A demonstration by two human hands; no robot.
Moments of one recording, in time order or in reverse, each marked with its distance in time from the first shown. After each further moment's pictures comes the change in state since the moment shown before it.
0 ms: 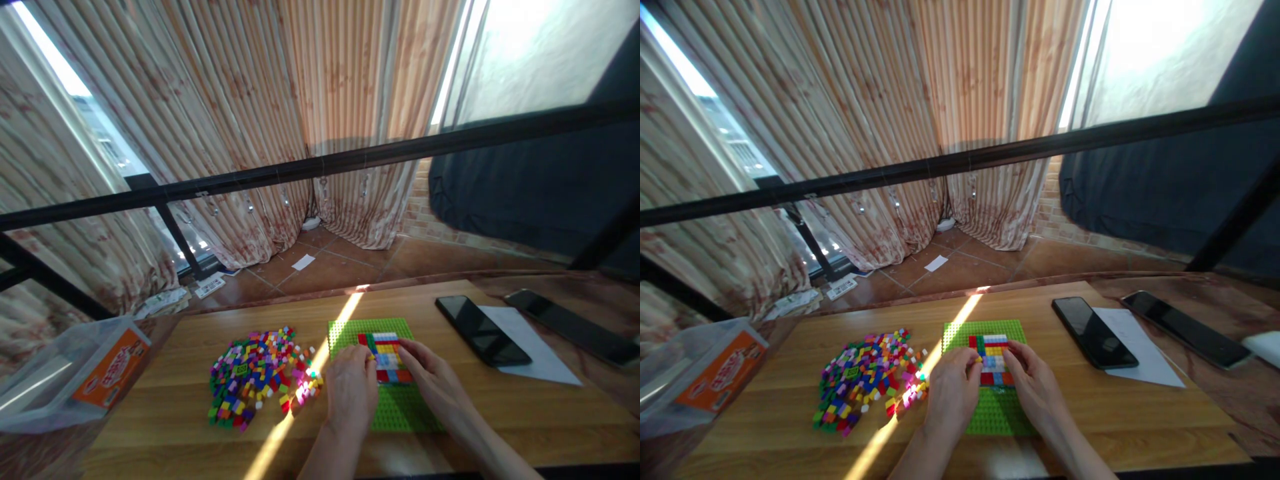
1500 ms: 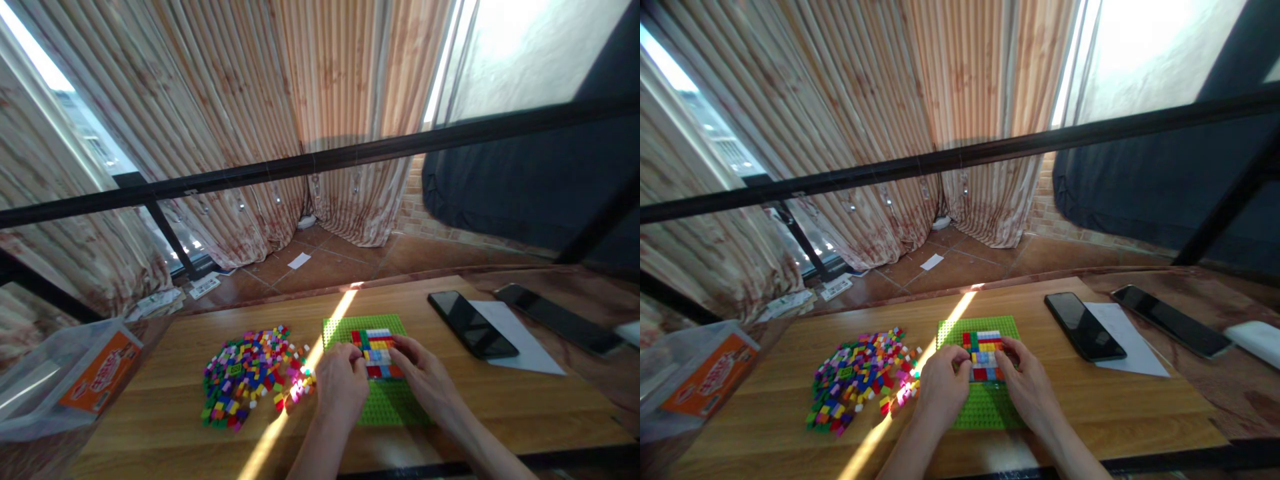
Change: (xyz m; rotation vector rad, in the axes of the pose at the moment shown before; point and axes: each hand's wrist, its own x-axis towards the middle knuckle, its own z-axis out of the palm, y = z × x) left_hand 0.003 -0.003 -0.005 -0.085 0.005 -0.120; right_hand 0.000 0.007 -0.001 -0.089 0.006 -0.060
